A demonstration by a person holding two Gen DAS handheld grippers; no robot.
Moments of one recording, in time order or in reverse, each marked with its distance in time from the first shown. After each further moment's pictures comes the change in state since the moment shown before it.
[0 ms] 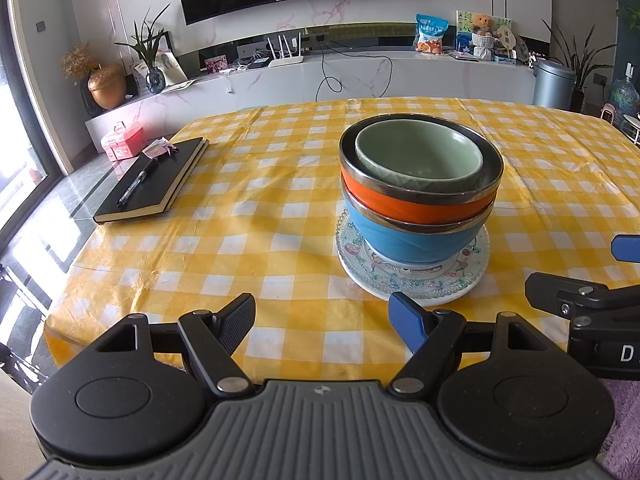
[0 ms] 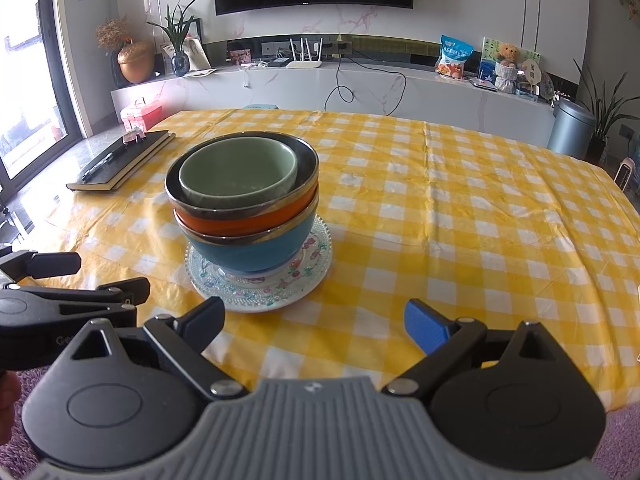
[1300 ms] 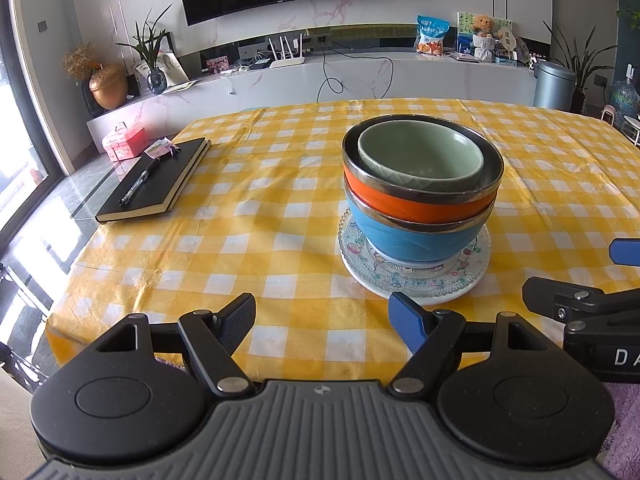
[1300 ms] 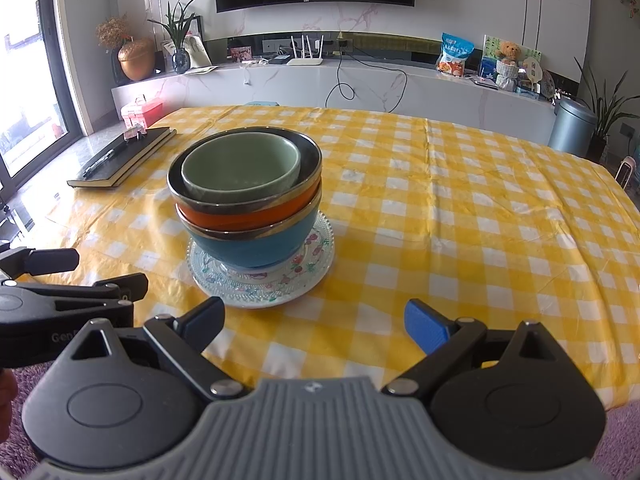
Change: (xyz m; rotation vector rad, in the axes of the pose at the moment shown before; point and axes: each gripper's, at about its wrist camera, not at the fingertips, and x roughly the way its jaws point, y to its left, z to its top) left arm -0.002 0.003 -0.001 -0.004 -0.003 -0.002; right arm 0.001 0.000 0.000 -0.002 0.004 0.000
